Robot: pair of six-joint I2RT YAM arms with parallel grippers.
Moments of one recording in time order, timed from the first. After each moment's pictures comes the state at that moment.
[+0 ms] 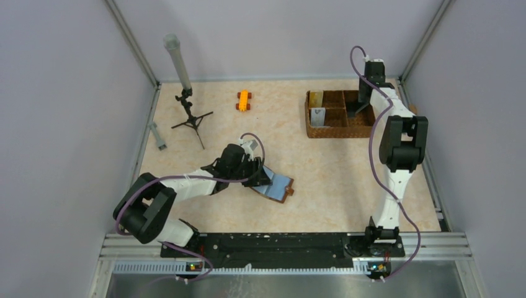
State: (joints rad) left arm -0.61 1.43 0.56 0.16 0.40 -0.68; right arm -0.02 2.16 1.78 -0.36 0.34 -0.05
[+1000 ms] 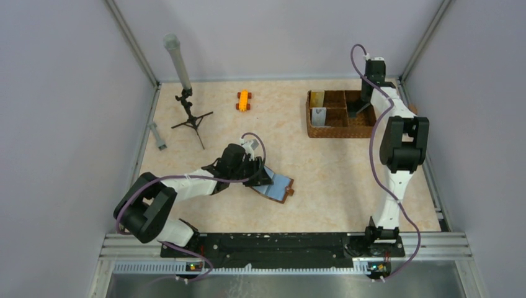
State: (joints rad) left arm -0.62 1.44 0.56 0.17 0.41 -0.68; right arm -0.02 2.14 1.78 -0.36 0.33 -0.05
